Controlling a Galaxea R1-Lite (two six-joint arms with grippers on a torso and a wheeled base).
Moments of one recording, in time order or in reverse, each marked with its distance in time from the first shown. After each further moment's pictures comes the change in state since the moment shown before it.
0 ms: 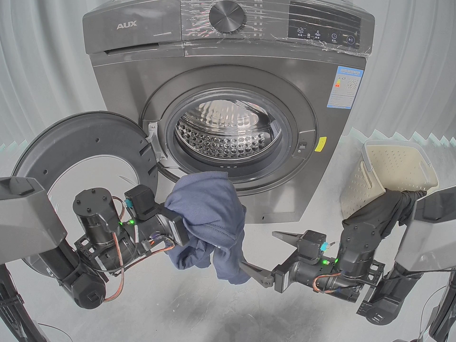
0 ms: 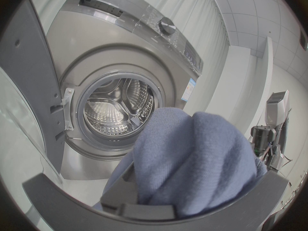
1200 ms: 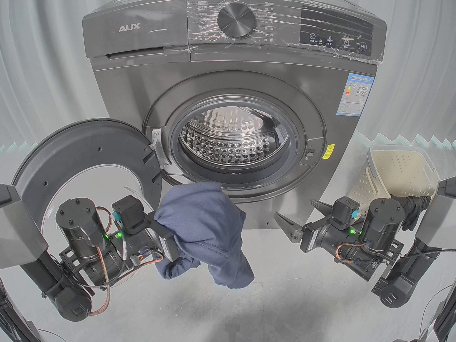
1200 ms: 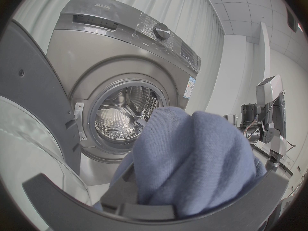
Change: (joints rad) left arm -0.030 -0.104 0.131 0.001 0.054 0.126; right arm -0.147 -0.086 -0.008 -0.010 -0.148 0.090
